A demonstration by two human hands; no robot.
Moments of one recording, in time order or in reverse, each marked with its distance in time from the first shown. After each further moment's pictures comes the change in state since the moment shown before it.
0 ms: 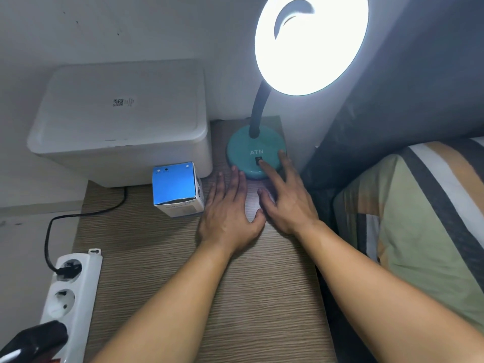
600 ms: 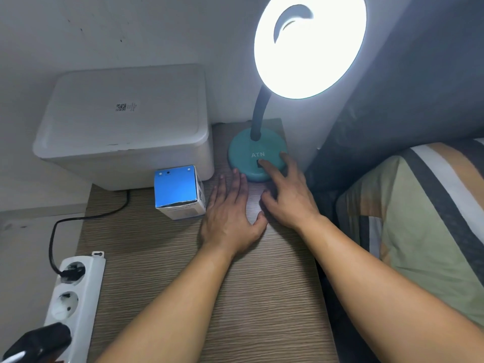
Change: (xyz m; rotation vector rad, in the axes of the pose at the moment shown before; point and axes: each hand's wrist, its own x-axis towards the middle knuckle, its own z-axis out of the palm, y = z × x) left_hand 0.000 0.001 -0.001 -0.016 0.019 -0.001; right_hand 0.015 -0.004 -0.006 -0.018 -0.057 0.058
